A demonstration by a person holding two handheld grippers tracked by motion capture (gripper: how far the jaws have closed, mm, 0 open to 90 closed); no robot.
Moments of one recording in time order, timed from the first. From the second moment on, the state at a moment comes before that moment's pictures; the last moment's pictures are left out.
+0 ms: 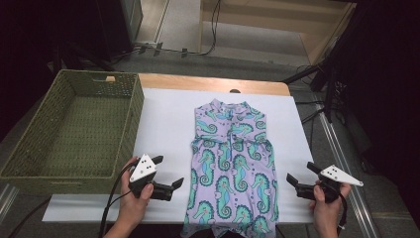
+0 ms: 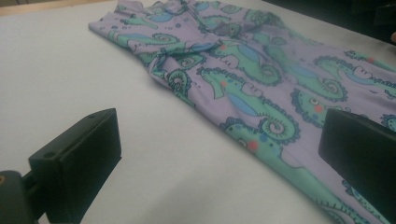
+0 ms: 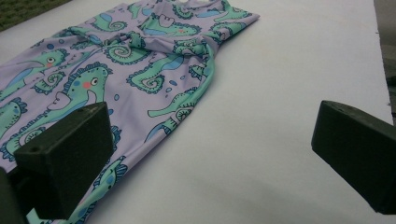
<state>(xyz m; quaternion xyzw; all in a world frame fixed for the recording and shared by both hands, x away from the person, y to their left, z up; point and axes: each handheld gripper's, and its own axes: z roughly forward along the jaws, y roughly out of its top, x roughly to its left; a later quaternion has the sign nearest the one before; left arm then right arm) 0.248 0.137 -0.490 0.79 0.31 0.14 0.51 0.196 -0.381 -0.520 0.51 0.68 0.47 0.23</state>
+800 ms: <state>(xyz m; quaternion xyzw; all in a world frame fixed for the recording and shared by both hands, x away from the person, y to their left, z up) 0.290 0.107 -0.470 0.79 0.31 0.12 0.51 0.195 -0.383 -0.521 0.51 0.68 0.48 0.22</state>
